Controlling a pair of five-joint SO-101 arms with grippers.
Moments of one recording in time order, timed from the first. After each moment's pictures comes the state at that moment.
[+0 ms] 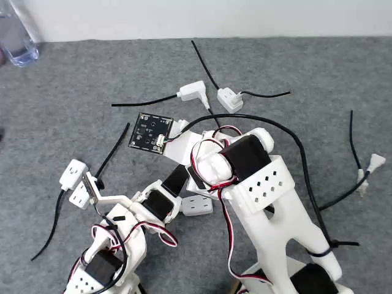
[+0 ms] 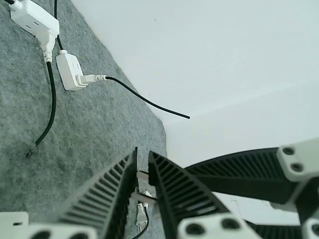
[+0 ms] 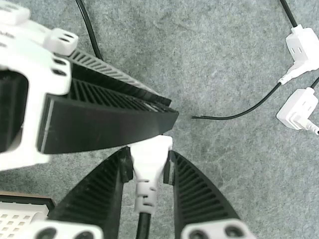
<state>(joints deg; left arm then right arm) 30.9 -103.5 96.5 30.0 78.9 -37.2 -21.8 -0.8 98.4 38.7</state>
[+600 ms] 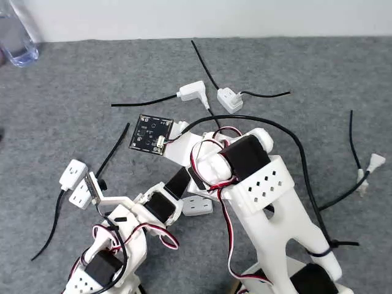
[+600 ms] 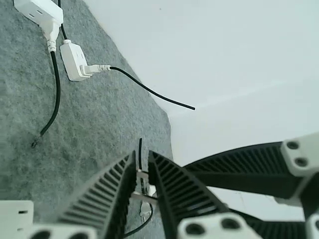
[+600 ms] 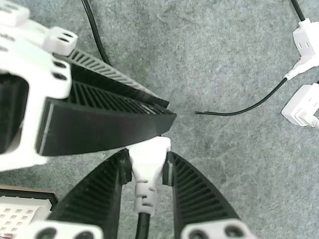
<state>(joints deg) 33.5 -103.6 96.2 32.5 79.0 -37.2 -21.8 -0.6 98.5 38.7</state>
